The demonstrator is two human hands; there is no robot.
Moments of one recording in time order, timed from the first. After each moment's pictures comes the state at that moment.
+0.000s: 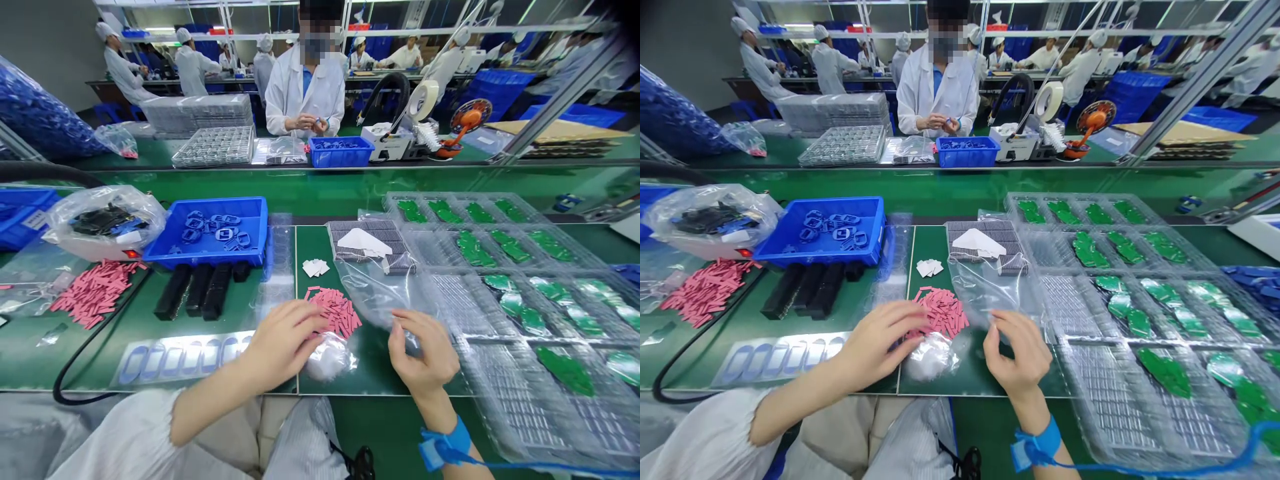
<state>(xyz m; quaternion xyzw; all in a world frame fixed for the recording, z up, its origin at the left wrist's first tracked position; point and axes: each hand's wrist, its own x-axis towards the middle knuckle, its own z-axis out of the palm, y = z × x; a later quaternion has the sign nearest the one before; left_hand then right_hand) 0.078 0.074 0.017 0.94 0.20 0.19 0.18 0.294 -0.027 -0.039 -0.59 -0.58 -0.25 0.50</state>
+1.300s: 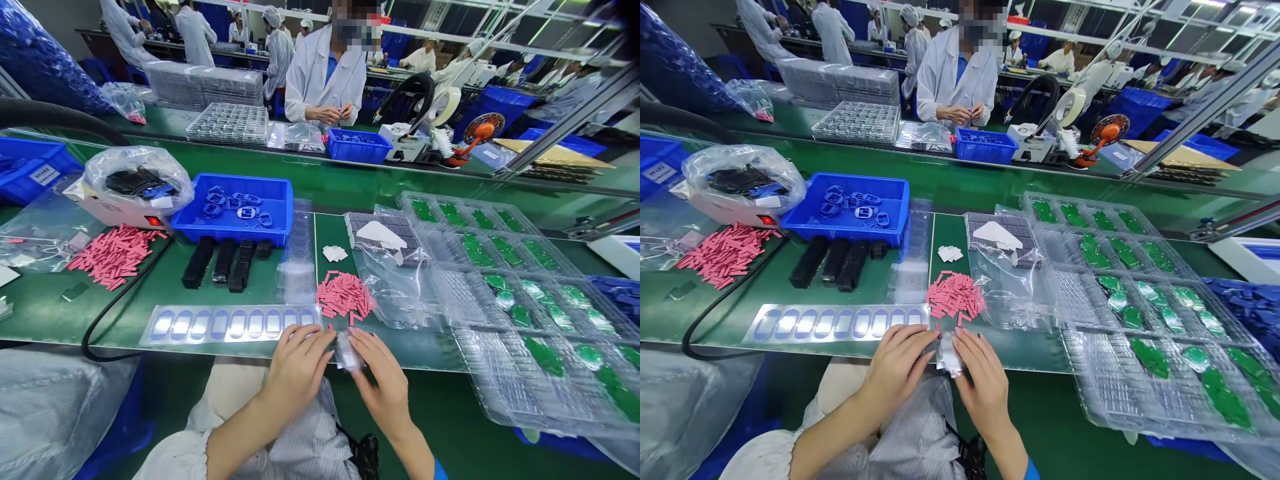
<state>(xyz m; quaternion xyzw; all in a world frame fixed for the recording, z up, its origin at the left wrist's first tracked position) 0.040 0.007 -0.036 0.89 0.29 0.28 0.19 0.210 -0.075 -0.068 -0.61 -0.69 -0.08 0.38</state>
